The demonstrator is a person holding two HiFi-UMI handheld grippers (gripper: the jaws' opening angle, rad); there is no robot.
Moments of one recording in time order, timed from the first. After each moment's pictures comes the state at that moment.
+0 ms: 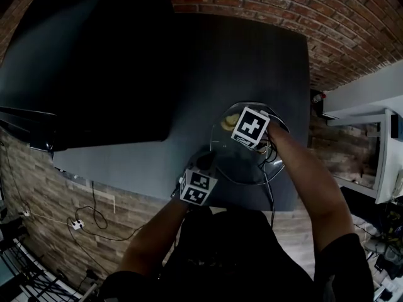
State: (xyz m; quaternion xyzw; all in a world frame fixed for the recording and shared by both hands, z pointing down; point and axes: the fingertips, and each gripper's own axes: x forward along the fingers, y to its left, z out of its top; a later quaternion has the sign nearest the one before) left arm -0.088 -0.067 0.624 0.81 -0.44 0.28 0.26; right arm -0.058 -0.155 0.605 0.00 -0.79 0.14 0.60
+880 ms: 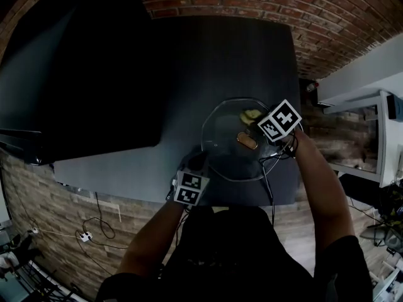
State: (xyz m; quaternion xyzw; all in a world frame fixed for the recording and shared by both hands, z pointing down) left arm -0.094 -0.067 0.629 0.81 -0.44 0.29 0.26; right arm 0.038 -0.181 0.603 0.15 -0.80 0.31 0.50
